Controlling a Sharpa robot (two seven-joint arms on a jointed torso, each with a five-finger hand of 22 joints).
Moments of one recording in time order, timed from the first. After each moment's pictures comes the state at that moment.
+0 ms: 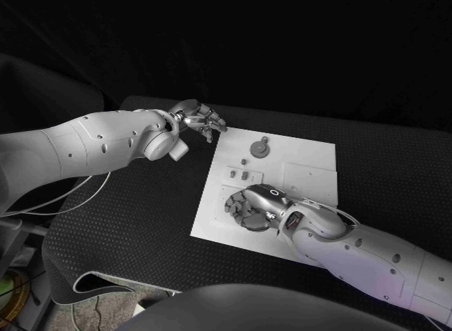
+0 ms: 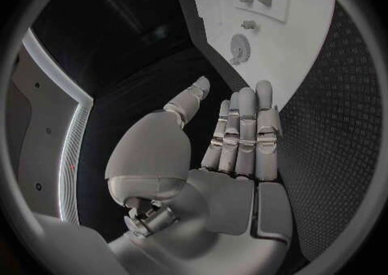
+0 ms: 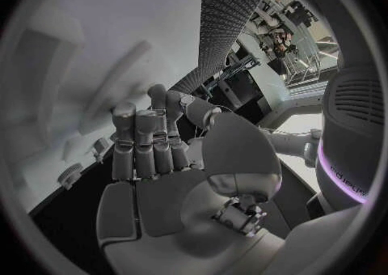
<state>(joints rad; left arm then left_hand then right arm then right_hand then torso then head) 1.25 -0.82 -0.13 1.16 -0.49 -0.15 0.16 1.11 -0.10 0.42 -0.29 0.06 0.84 0.19 0.30 0.44 1.12 0.13 0.07 0.28 0.98 0.01 1.02 0.49 0.04 1.12 -0.08 0.27 1.20 0.93 -0.43 -0.08 1.34 -1.59 -0.35 0.13 1.09 -0.02 0.75 -0.28 0.42 0.95 0.09 0.33 0.55 1.17 0.04 0.41 0.45 1.14 -0.06 1.32 0.71 0.21 1.05 -0.01 1.07 1.31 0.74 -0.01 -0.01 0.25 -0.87</state>
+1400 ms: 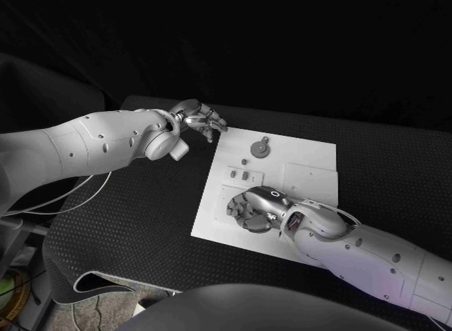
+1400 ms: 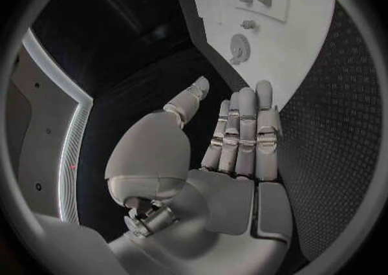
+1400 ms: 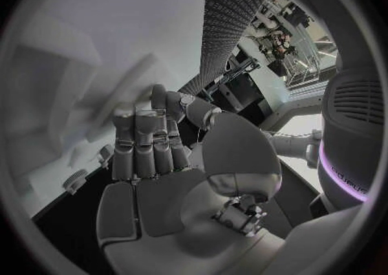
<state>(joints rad) 1.25 -0.81 -0.13 1.16 -0.49 -0.15 0.16 1.10 -0.10 0.42 -0.29 0.06 0.84 0.18 0.30 0.44 1.12 0.13 0.07 0.28 0.98 0.01 1.02 0.50 0.04 1.11 -0.08 0.27 1.20 0.93 -0.43 -0.09 1.33 -1.59 -0.31 0.13 1.09 -0.02 0.75 -0.28 0.42 0.95 0.09 0.33 0.55 1.18 0.04 0.38 0.45 1.14 -0.07 1.32 0.71 0.21 1.05 -0.01 1.08 1.31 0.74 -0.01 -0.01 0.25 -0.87</state>
